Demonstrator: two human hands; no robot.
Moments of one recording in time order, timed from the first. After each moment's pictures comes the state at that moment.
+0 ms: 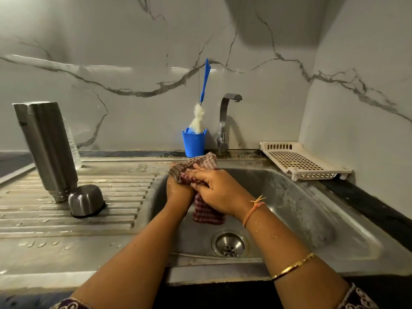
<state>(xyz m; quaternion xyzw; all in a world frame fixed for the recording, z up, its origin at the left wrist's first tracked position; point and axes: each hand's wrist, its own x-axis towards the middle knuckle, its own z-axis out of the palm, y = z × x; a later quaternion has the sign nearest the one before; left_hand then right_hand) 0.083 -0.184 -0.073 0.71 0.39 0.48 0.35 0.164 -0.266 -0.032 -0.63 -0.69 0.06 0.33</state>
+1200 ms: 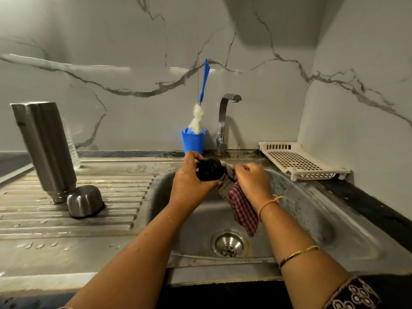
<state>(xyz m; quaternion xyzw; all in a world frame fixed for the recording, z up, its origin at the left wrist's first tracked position) 0.092 -0.184 -0.064 0.78 0.26 0.48 0.30 0.212 -0.267 -0.041 -0.77 -0.35 0.07 0.54</state>
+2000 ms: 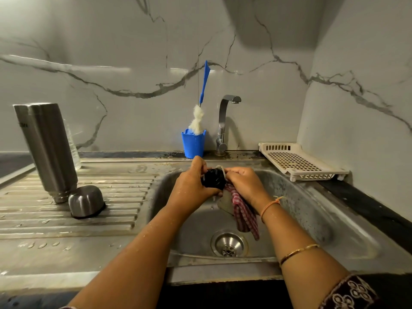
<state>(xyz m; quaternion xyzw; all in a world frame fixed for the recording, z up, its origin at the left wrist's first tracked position) 0.086 -0.182 -0.066 0.85 0.26 0.38 0.26 0.209 -0.265 -0.047 -0.70 -0.42 0.18 0.55</state>
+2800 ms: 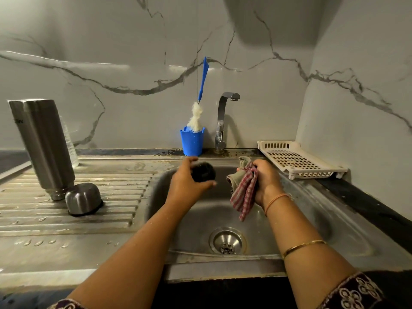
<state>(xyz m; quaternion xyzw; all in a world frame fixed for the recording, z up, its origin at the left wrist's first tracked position) 0.090 -0.178 -0.072 0.78 0.35 0.41 0.32 0.234 -0.269 -0.040 -0.52 -0.11 0.36 0.76</state>
